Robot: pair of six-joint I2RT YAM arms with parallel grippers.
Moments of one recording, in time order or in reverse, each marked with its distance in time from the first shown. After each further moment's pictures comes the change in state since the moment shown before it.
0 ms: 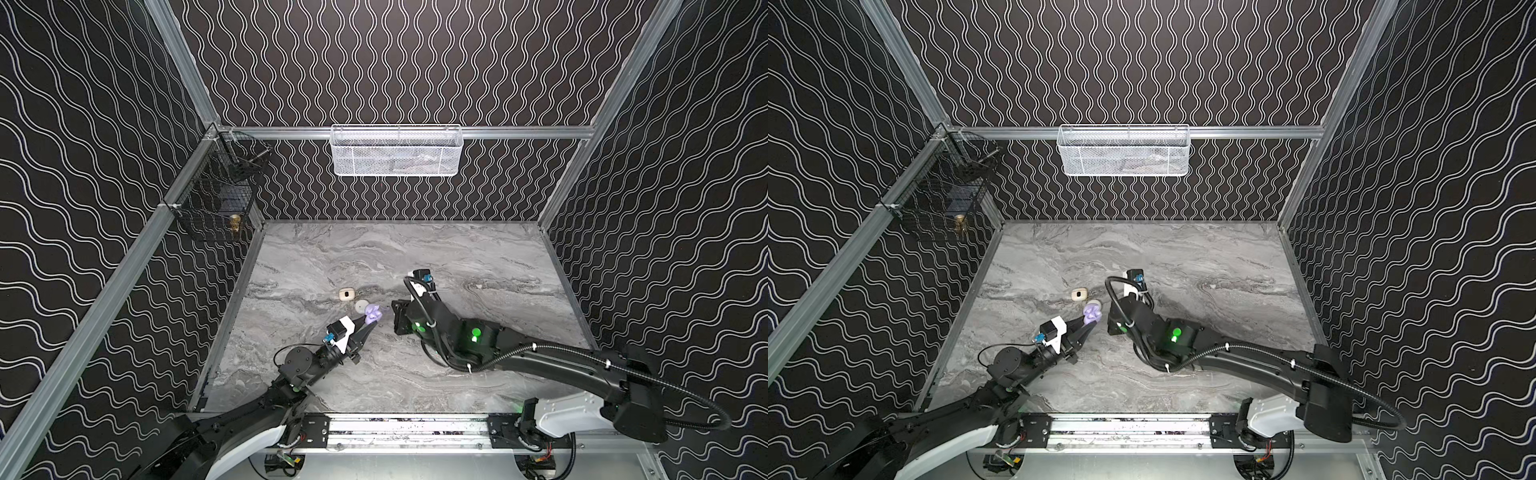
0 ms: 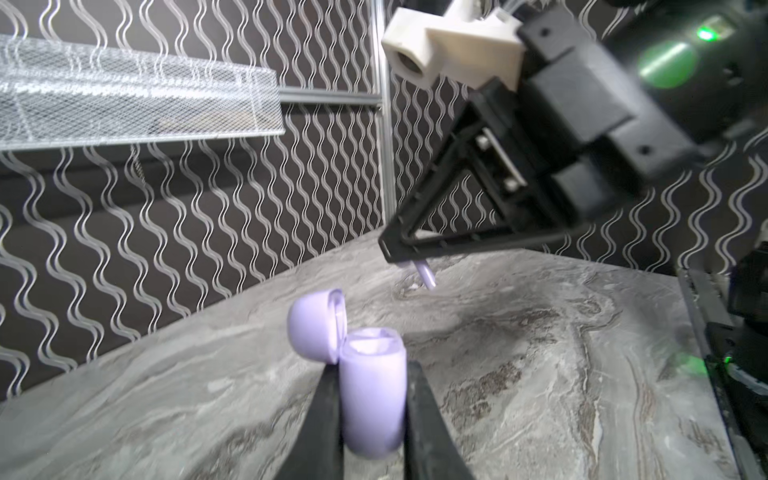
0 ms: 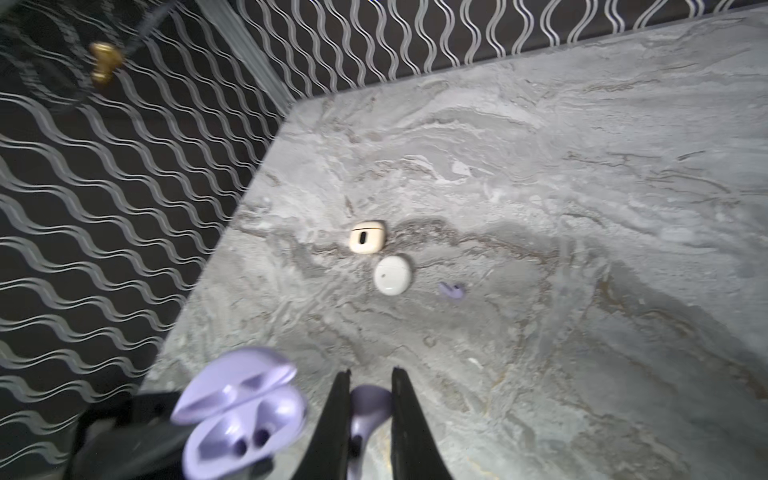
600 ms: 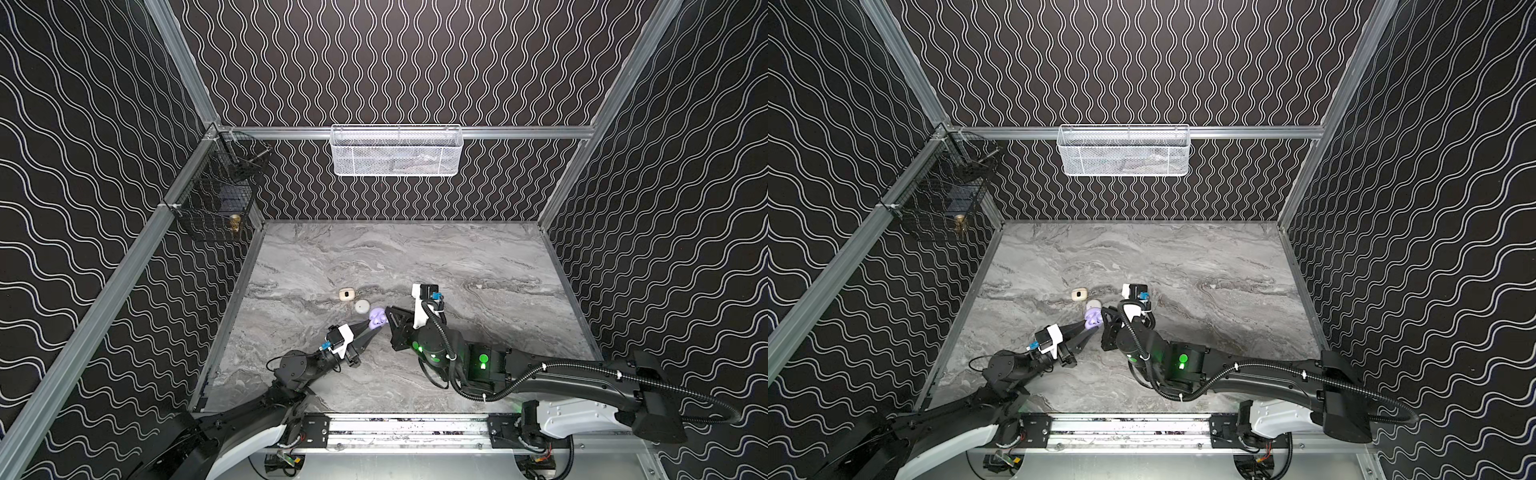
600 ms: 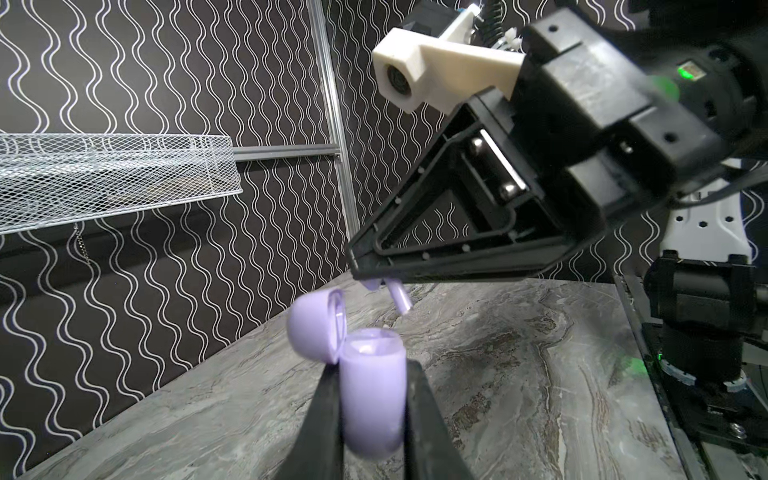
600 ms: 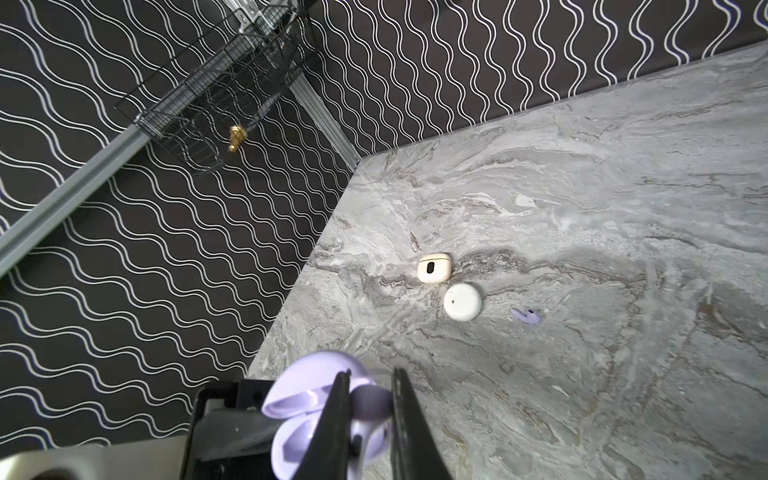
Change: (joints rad) left arm -0.001 0.019 0.000 0.124 0.130 0.011; right arm 0.132 -0.079 -0.138 0.299 0.129 0.001
